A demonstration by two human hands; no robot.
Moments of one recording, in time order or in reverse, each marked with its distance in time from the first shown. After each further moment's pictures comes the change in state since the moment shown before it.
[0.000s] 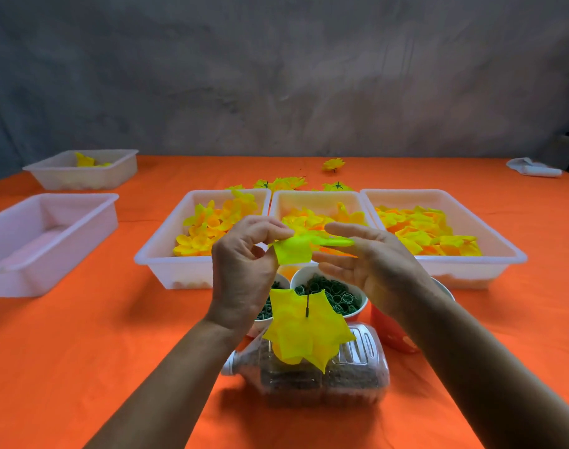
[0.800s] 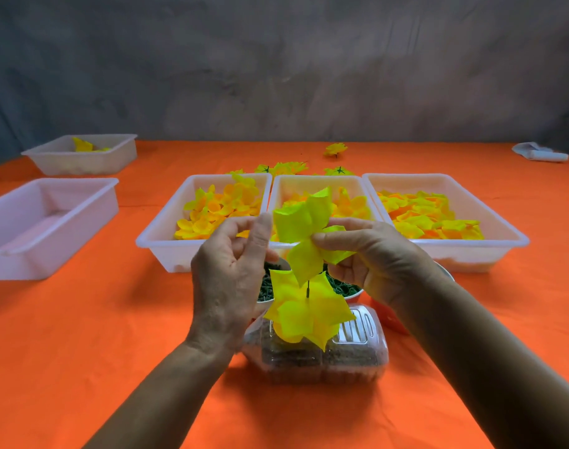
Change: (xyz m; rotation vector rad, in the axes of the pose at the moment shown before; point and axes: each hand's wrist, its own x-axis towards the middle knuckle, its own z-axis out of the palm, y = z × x) left_hand -0.027 0.030 -0.017 -0.084 0.046 -0.382; right_hand -0.014 -0.002 0.012 -0.034 -0.029 0.138
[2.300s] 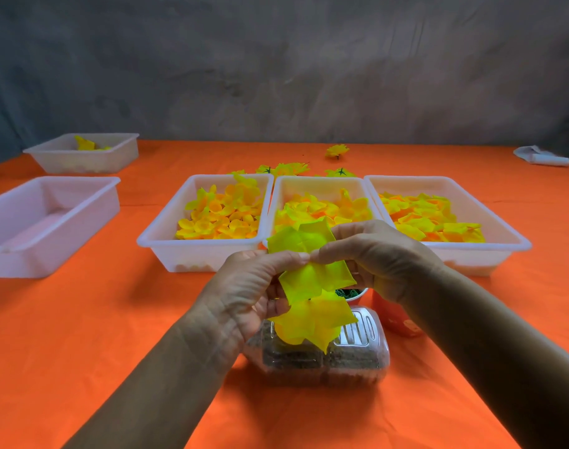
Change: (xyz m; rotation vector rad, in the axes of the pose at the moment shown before) left_hand 0.012 -0.005 0.009 -0.382 -0.375 -0.726; right_hand 0.004 -0.004 -0.002 -0.359 0.000 0.018
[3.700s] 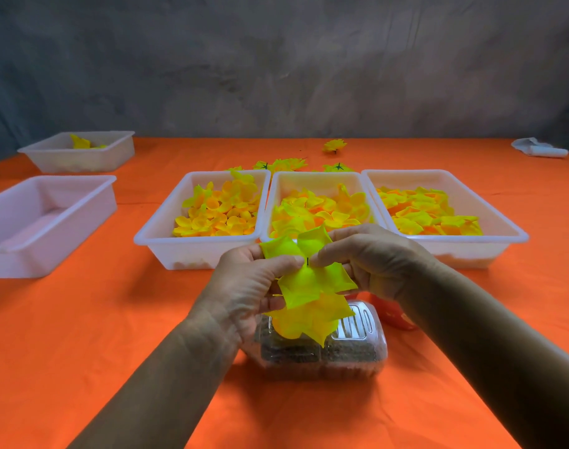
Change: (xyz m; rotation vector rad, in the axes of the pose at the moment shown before) left_hand -0.006 -0.004 0.002 0.072 0.079 0.076; right_hand 0.003 0.008 -0.001 0.077 -0.085 0.100
